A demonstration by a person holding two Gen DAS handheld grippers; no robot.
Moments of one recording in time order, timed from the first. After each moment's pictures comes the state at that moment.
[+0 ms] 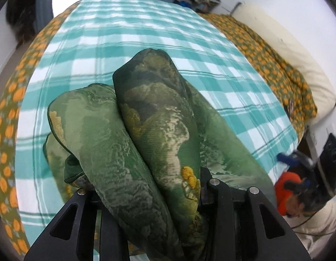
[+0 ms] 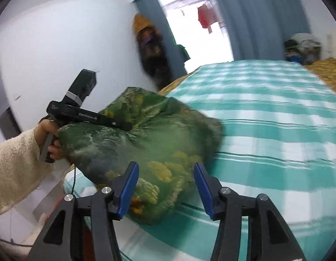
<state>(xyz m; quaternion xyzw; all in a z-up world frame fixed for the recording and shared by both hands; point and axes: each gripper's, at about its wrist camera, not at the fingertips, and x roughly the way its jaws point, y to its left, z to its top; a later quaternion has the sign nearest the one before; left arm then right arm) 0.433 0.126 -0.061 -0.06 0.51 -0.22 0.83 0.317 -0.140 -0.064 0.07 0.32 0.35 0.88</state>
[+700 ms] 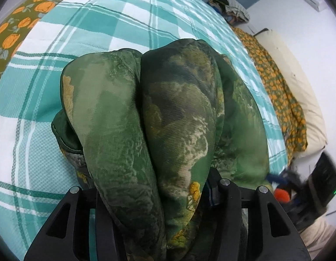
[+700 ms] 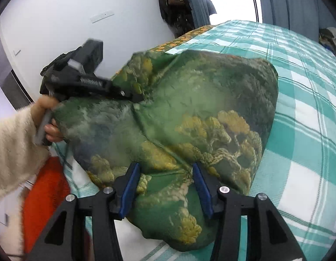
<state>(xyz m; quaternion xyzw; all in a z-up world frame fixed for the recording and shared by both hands) 0.438 0.215 -0.172 -0.20 0.54 -0.20 0.79 0.330 -0.035 -0.118 0.00 0.44 0.37 0.82</state>
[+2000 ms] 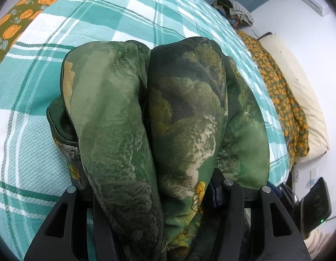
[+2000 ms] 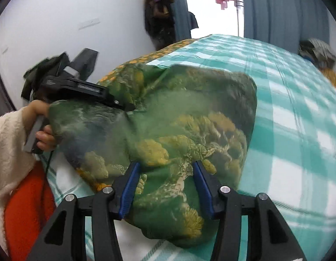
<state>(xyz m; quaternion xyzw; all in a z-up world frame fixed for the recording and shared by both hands) 0.427 0.214 -0.187 -0.21 0.54 -0.18 0.79 0.291 -0.030 -0.152 -0.03 0.38 0.29 0.88</state>
